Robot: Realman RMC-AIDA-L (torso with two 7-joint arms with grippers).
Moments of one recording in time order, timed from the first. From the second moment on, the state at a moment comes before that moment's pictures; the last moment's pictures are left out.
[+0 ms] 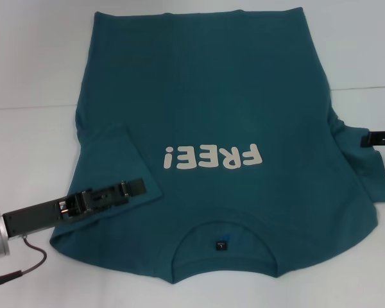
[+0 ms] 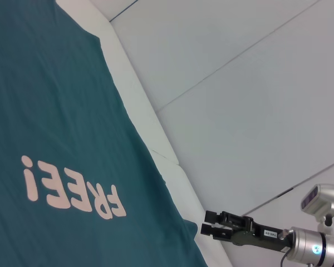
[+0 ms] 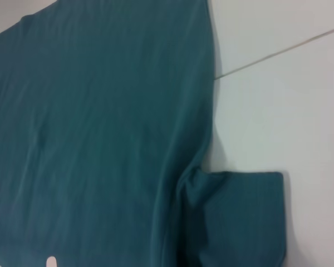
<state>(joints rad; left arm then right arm) -0.48 -2.16 0.58 0.73 1.99 1.59 -2.12 0.69 1.85 -0.49 -0.51 -2.50 -1.03 2.41</state>
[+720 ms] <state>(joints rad) -0.48 -2.16 0.58 0.72 1.98 1.58 -2.12 0.72 1.86 -0.50 -0.43 -2.50 -0.92 2.41</state>
